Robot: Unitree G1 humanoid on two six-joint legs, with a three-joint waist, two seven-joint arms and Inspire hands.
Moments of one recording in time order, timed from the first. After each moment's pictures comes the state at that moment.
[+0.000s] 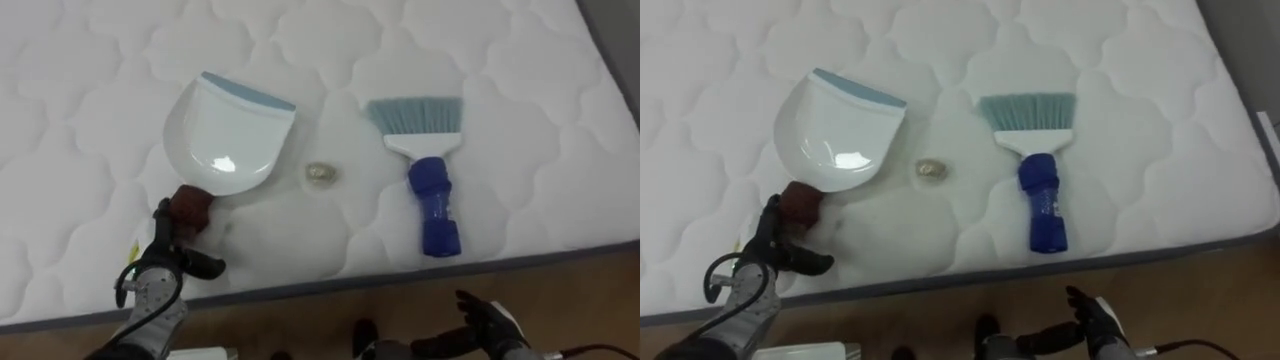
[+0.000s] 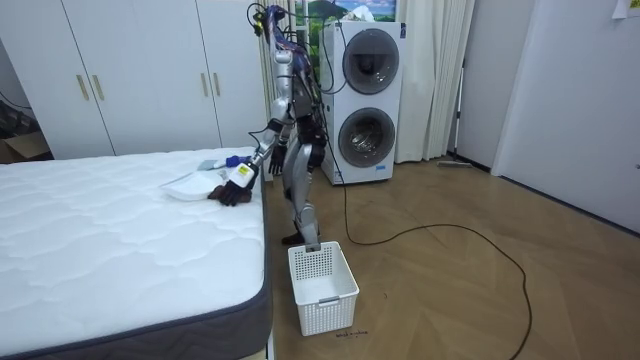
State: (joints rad) left arm -0.35 0.25 -0.14 1.14 0.13 -0.13 0.38; right arm -0.15 -0.29 0.26 1.19 0.12 -0.09 -0.01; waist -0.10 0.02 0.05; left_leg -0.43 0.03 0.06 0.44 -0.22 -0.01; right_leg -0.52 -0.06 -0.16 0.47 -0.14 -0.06
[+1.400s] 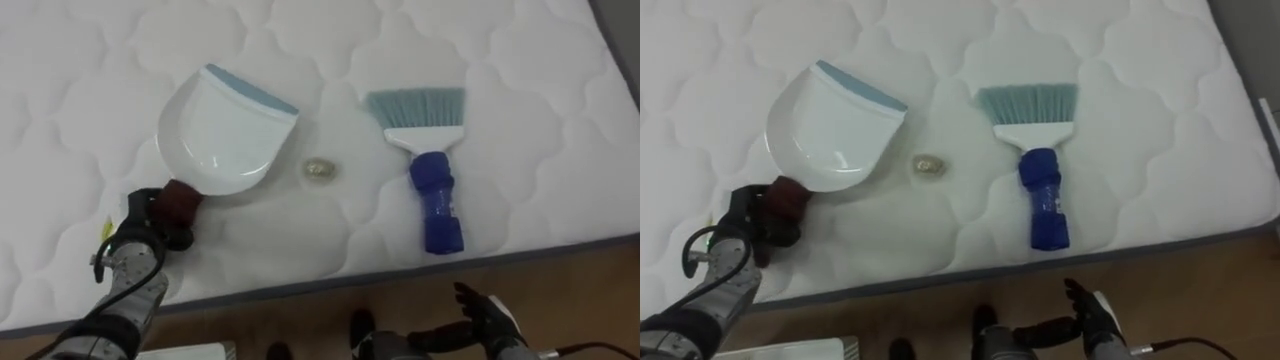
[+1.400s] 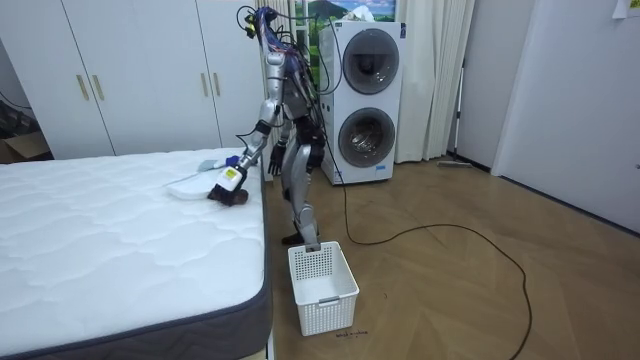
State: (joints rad) left arm -0.47 0.32 -0.16 1.24 0.09 -0.08 0.40; right arm -0.12 -0.29 0.31 1.10 0.18 -0.09 -0.07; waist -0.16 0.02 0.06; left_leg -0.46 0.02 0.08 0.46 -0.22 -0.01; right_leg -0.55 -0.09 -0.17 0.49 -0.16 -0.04
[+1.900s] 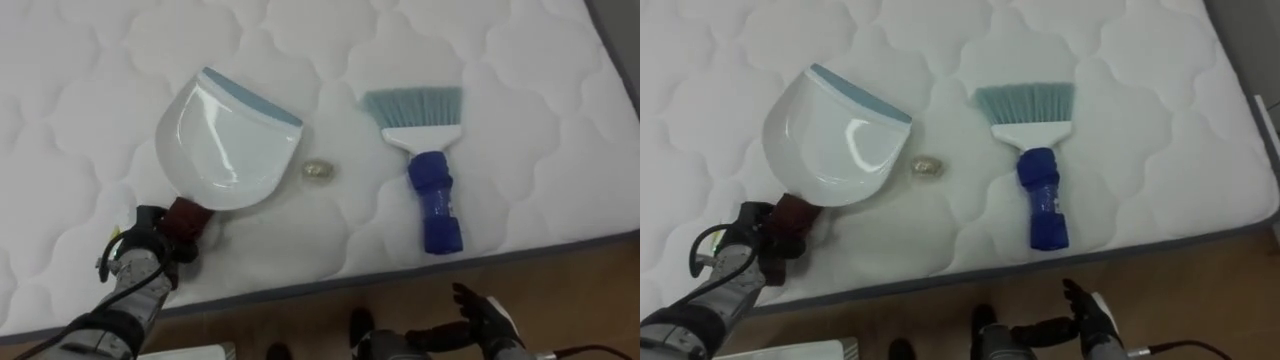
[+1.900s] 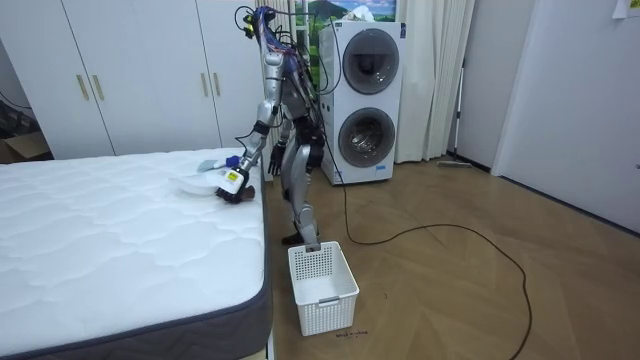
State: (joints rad) left arm -0.48 0.31 -0.21 1.26 0.07 -0.02 0.36; right arm -0.10 -0.29 0.33 1.05 0.21 -0.07 -0.09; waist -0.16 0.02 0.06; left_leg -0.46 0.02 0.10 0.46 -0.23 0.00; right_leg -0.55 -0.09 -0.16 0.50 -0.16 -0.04
